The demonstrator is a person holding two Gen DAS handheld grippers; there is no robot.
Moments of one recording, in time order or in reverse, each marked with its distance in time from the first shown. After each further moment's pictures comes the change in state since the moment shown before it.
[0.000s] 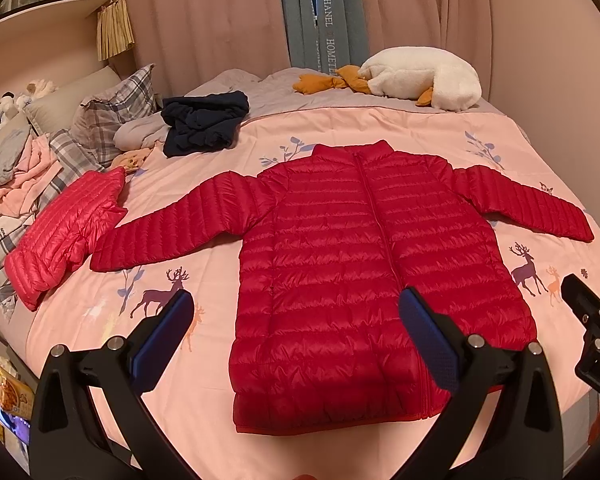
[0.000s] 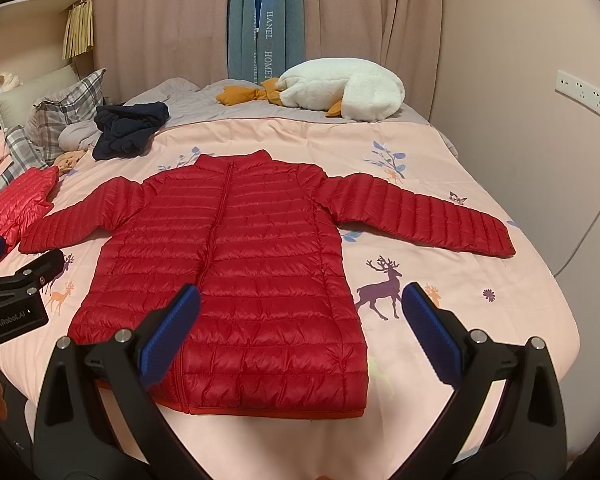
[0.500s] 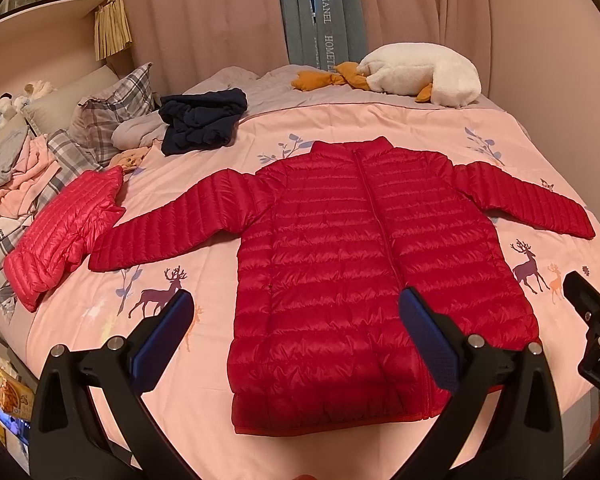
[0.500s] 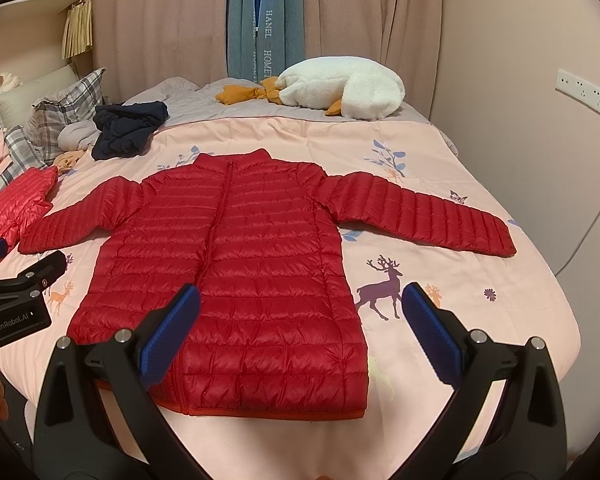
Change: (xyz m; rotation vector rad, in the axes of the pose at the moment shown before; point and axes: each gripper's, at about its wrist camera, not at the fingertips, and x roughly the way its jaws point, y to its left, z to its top) left arm 0.004 -0.002 0.000 0.007 0.009 0.002; right arm 0.000 0.001 -0.001 0.001 0.001 -0.002
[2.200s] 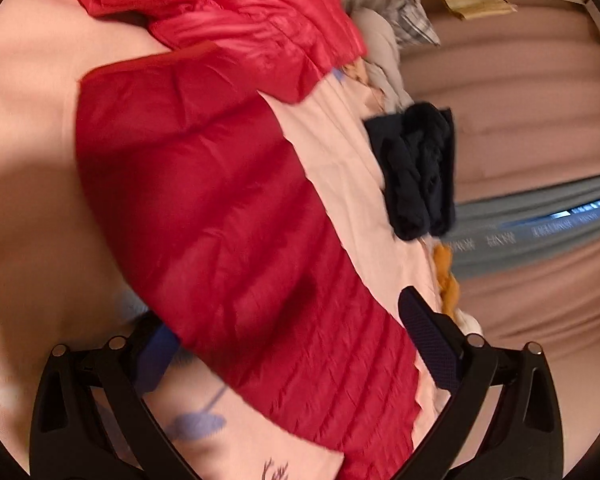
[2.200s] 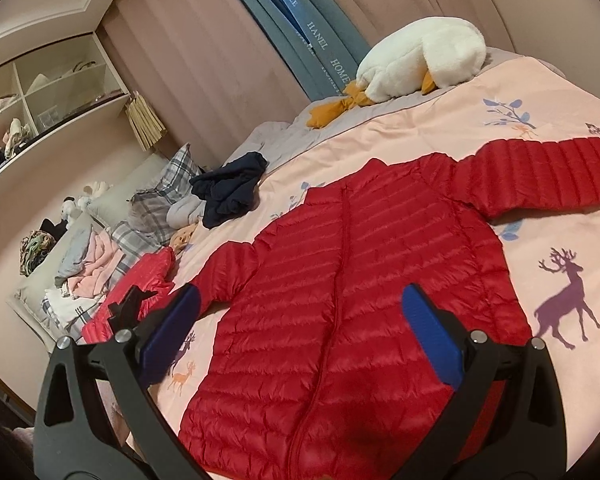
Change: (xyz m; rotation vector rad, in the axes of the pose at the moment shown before) left arm 0.321 0.388 -0.037 -1.310 -0.016 -0.290; right arm 0.106 -0.008 0.024 0.320 -0.051 0.586
